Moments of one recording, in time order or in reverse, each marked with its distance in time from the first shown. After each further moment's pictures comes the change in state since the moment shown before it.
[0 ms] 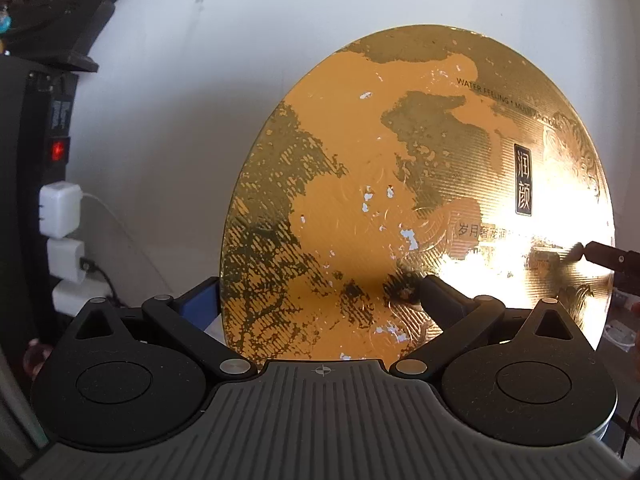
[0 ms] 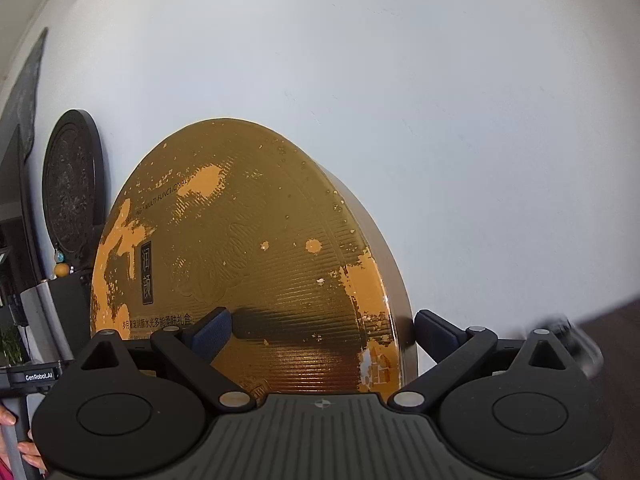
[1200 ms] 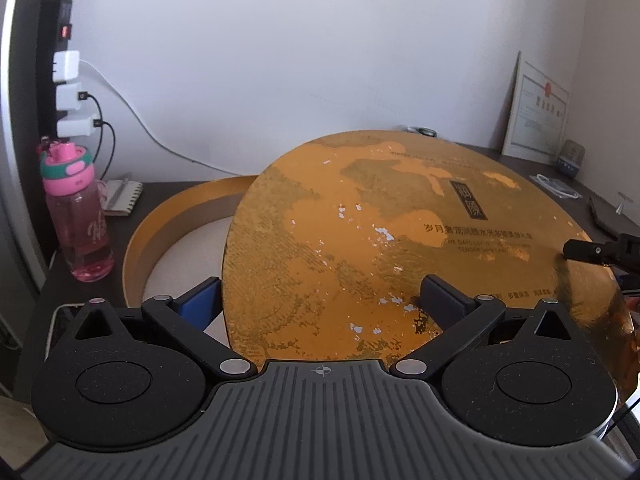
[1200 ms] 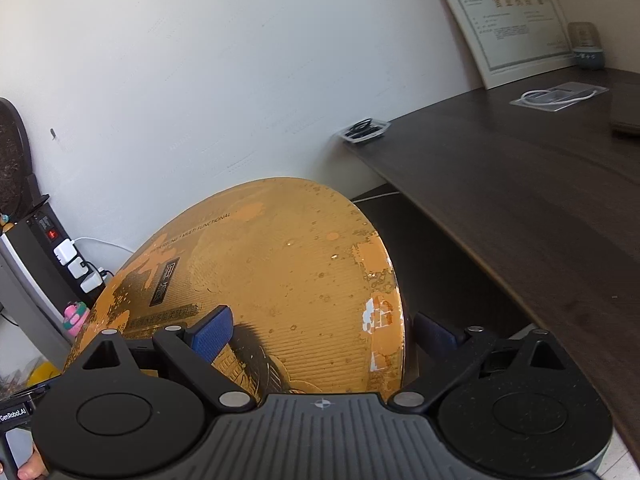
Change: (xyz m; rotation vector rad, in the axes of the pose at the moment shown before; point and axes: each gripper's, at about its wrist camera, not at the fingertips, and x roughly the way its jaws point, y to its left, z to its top) left arm -0.127 -0.106 -0.126 0.074 0.281 -0.070; right arm -0.206 -0.009 -0.121 0.254 0.244 -0.349
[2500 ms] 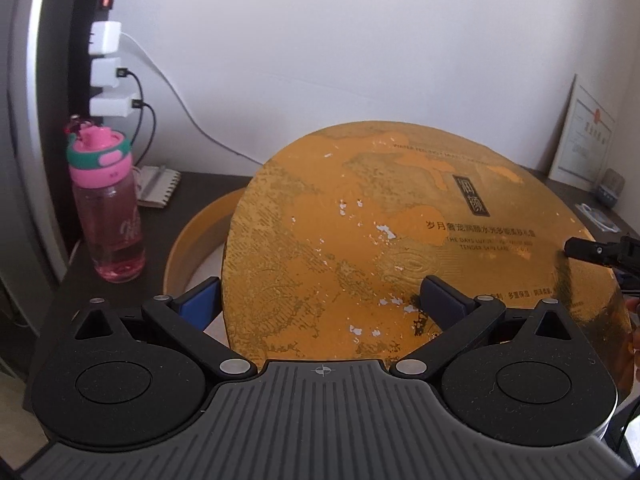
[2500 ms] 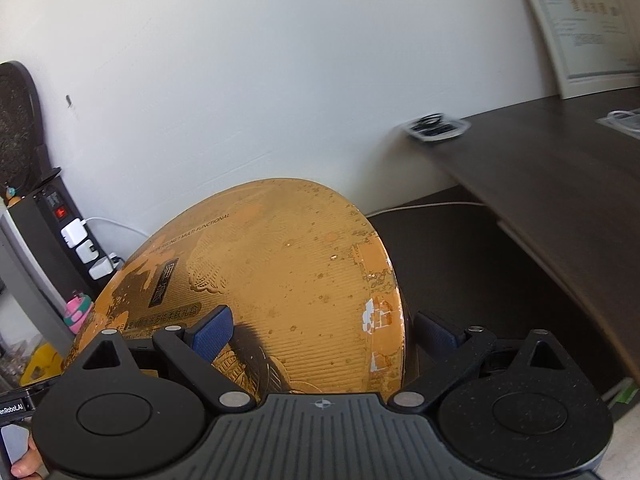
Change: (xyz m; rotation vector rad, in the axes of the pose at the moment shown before) left arm 0.031 0.062 0.025 -0.106 0.004 0.135; right arm 0.096 0.060 0.023 -0.097 0.069 0.118
